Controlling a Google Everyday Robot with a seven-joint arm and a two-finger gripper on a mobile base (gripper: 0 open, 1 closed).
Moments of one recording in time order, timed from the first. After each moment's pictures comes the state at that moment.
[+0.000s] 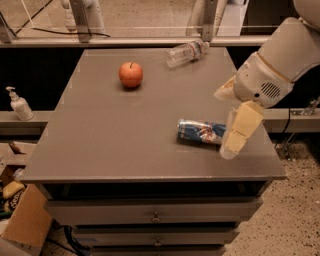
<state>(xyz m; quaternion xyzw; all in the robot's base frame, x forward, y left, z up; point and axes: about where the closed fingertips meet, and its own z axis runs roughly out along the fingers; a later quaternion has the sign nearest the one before) 0.464 -0.128 0.896 -0.62 0.74 0.19 0.15</state>
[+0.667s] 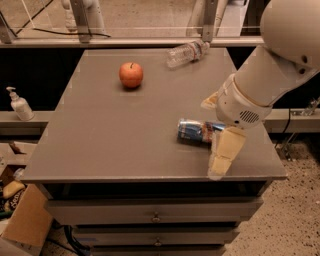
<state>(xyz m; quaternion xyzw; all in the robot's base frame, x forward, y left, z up) 0.452 -0.111 0.863 -0.67 0.72 0.11 0.16</state>
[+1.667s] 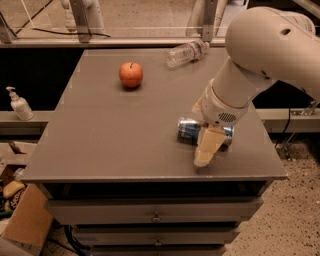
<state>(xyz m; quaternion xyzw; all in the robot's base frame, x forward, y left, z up) 0.494 -0.105 0.828 -0.68 0.72 0.05 0.15</state>
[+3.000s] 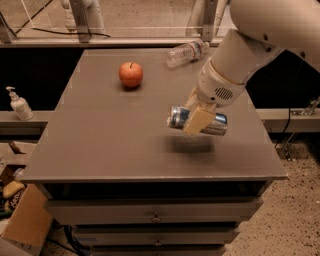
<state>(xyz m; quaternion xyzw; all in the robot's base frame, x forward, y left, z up) 0.503 -0.080 0.866 -0.66 0.73 0.12 0.15</state>
